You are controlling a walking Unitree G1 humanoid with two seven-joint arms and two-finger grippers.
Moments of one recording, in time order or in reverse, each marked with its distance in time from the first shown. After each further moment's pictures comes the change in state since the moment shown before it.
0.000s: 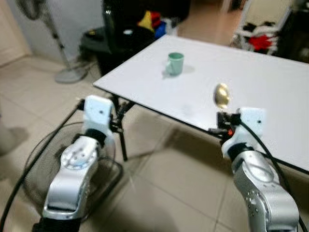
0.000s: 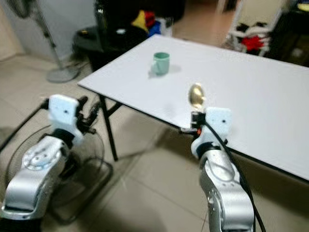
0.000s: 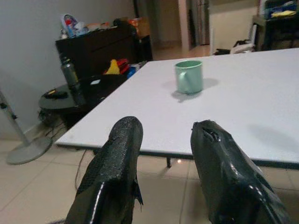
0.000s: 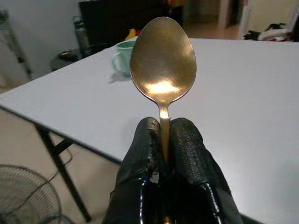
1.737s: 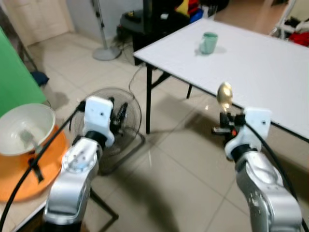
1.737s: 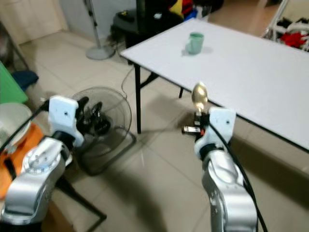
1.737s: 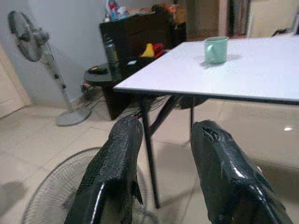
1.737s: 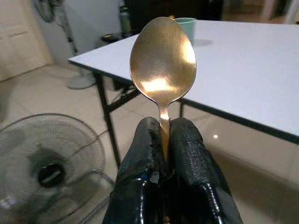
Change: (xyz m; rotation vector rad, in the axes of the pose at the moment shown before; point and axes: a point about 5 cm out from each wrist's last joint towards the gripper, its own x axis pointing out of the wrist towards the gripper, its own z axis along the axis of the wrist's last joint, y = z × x) left arm -0.001 -0.010 0.005 -0.001 -0.027 -0.031; right arm -0.004 -0.011 -0.001 0.002 -0.009 -0.042
